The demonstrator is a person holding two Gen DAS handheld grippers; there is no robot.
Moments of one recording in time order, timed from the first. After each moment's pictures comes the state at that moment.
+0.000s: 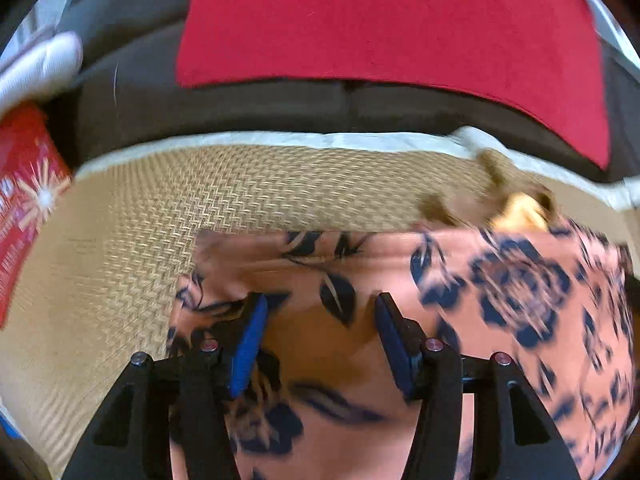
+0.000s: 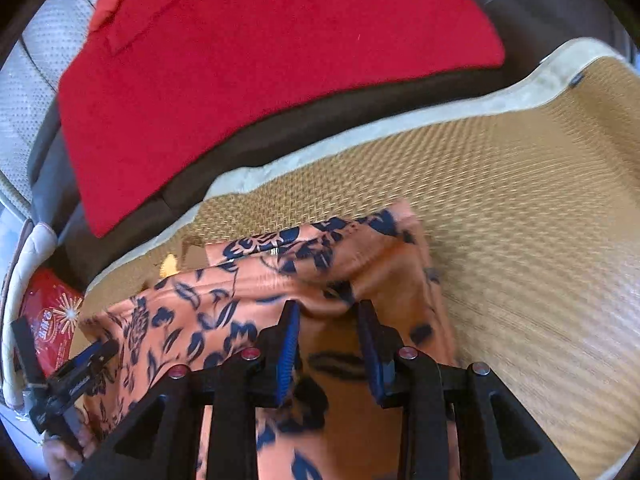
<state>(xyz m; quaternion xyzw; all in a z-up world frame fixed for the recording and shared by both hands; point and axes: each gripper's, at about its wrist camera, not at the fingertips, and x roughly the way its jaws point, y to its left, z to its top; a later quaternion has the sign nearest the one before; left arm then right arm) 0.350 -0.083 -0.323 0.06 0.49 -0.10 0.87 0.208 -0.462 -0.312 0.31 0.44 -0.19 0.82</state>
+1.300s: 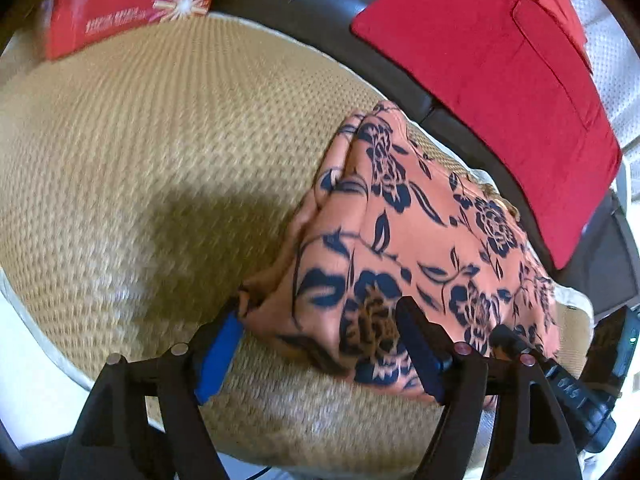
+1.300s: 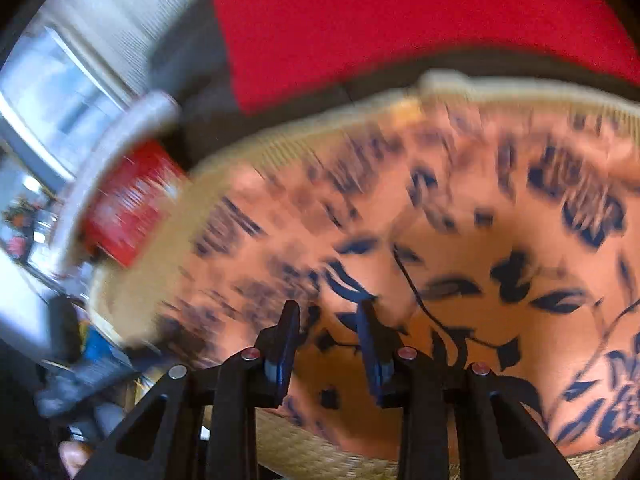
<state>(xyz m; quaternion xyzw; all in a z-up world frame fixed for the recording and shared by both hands) 0.206 0.044 -0.331 -0.20 0.51 -0.05 0.84 0.211 -0.263 -0.315 0.27 0.49 0.02 0.83</state>
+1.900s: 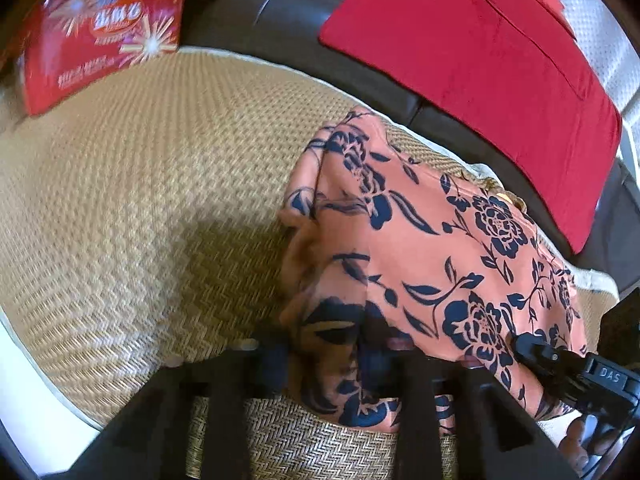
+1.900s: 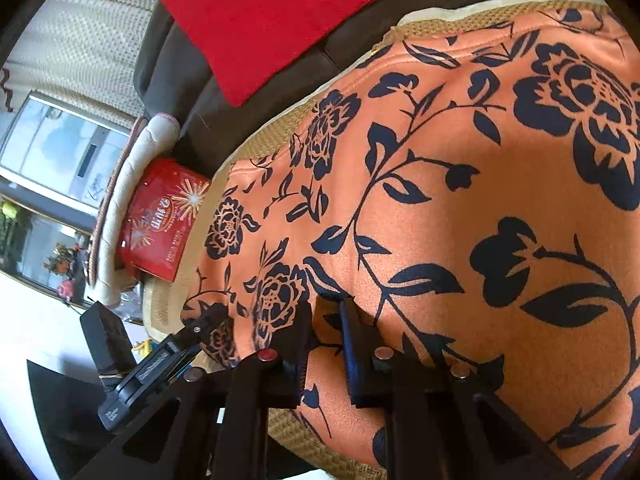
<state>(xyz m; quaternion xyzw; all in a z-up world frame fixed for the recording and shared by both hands) 0.235 -0.002 -0.325 -0.14 0.48 -0.05 0.86 0.206 -0.304 -0.336 0.41 0.48 0.09 0.77</state>
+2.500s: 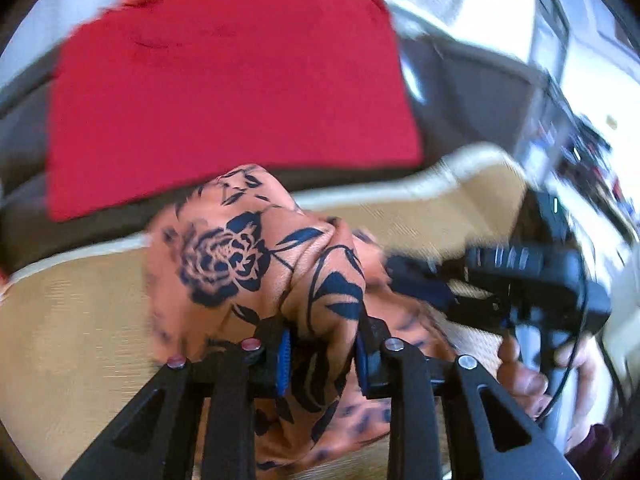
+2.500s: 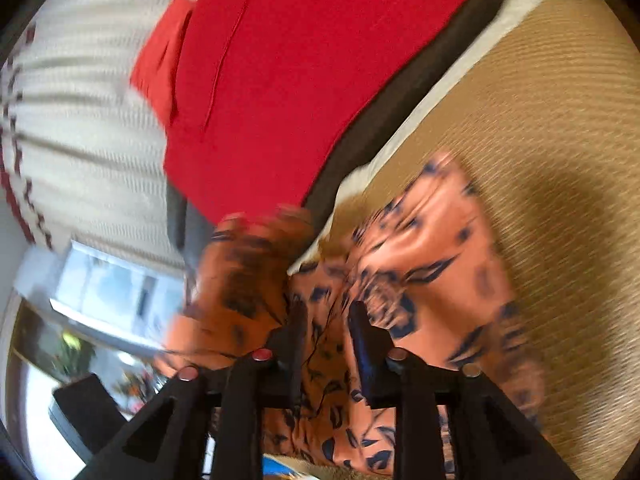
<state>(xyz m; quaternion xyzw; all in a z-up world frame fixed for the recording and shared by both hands) 0.213 -0.297 -0.234 0.11 0.39 -0.33 0.85 0.106 -0.487 -0.304 0.58 0.28 0.01 0.76</state>
